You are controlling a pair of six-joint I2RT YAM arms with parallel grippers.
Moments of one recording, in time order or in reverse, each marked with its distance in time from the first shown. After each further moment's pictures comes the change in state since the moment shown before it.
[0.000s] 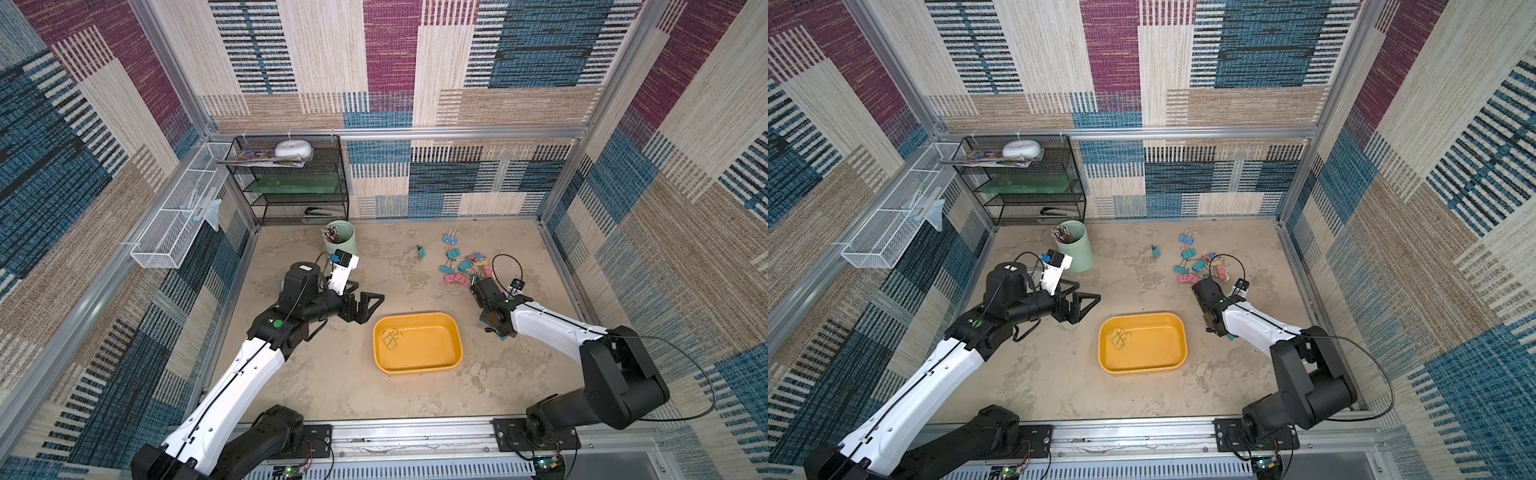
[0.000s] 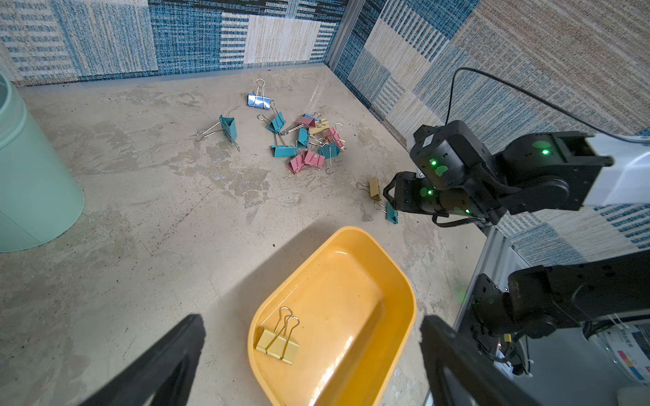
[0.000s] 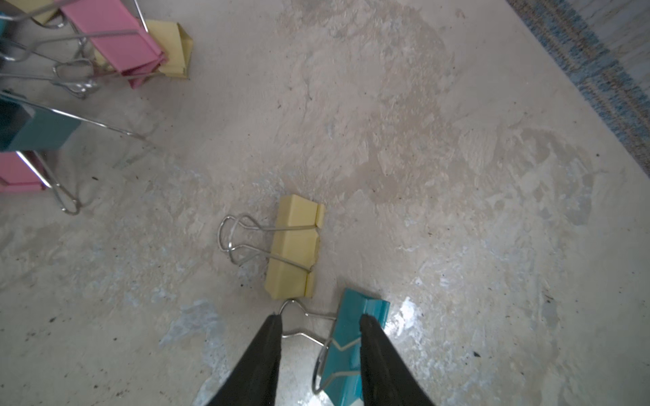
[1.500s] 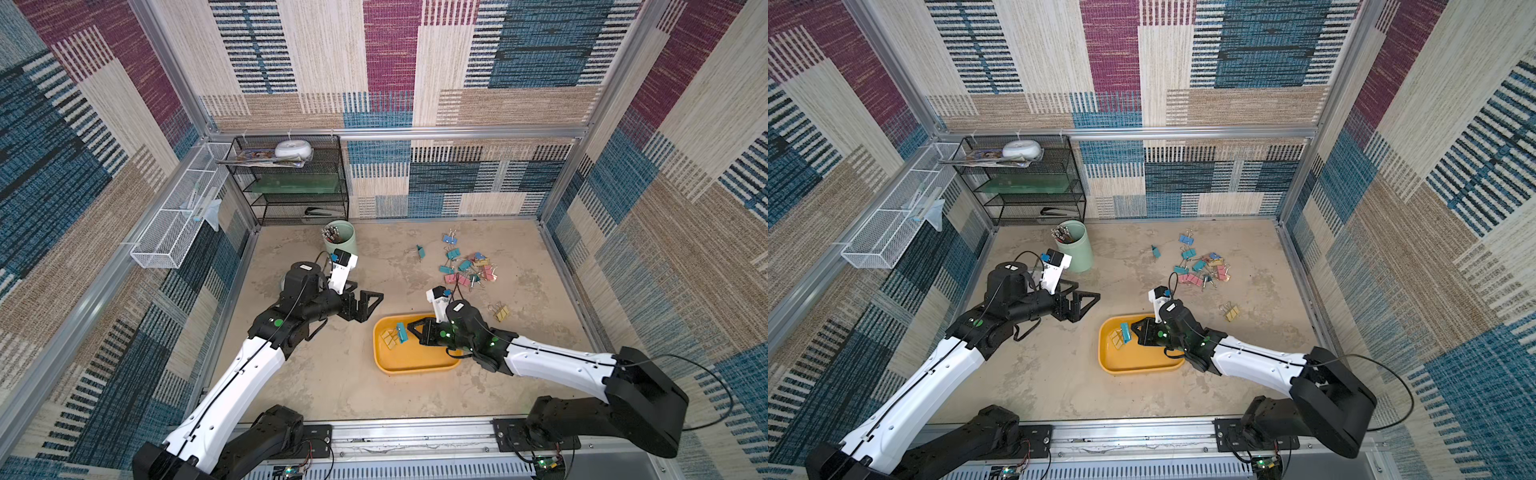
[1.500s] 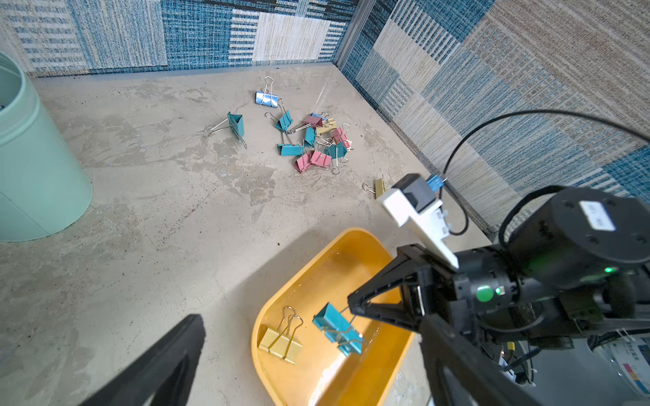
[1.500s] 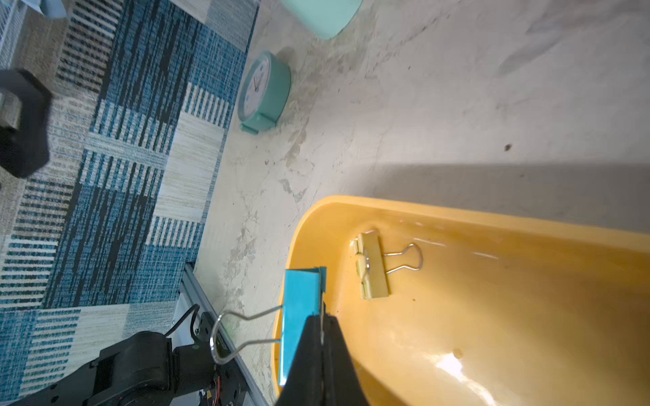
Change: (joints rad) left arm 0.003 0.008 0.000 0.000 -0.020 -0.019; right arm 0.468 -0.117 -0.180 0.826 -0.766 -0.052
